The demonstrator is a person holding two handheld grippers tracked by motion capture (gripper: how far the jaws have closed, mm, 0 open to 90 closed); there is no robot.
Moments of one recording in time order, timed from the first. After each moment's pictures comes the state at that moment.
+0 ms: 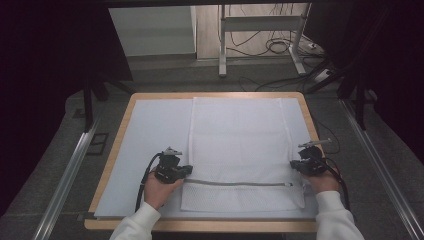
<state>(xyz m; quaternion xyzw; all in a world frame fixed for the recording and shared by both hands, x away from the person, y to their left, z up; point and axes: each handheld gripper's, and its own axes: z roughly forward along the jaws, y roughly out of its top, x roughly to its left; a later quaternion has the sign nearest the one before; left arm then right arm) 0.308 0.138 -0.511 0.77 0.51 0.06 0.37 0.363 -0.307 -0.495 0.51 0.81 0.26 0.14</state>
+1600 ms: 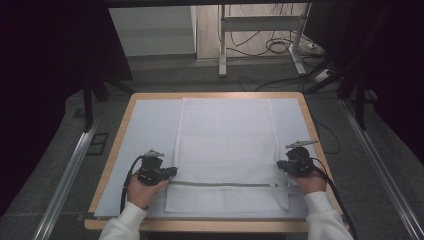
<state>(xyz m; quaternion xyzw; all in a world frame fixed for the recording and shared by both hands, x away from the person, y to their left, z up) 0.298 0.186 -0.514 0.76 0.54 0.06 0.36 0.357 -0.269 -0.494 0.48 0.82 0.29 0.13</state>
